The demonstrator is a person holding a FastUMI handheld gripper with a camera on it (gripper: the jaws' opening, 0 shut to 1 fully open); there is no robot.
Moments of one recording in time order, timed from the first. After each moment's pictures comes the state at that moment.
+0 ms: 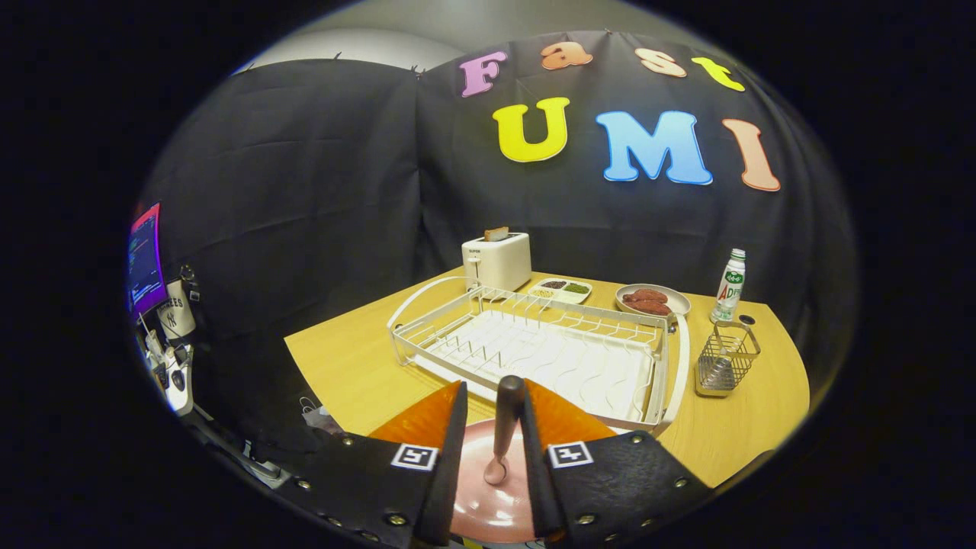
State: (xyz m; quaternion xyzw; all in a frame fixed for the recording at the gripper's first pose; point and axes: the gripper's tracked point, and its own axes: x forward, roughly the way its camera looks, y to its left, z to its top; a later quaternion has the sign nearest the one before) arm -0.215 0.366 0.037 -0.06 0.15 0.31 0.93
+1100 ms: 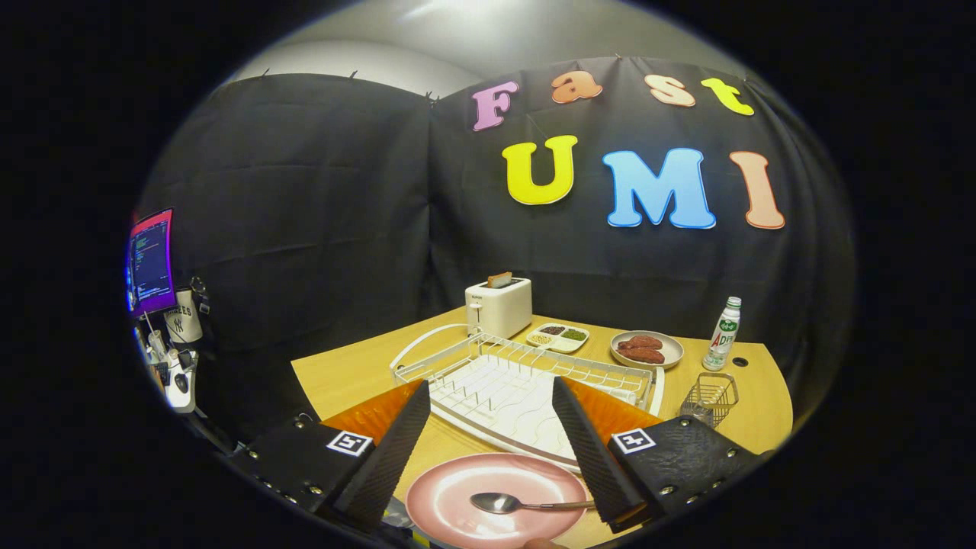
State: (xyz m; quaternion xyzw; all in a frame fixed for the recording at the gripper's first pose) arm -0.205 0.352 0.104 -0.06 0.08 0.33 0.94
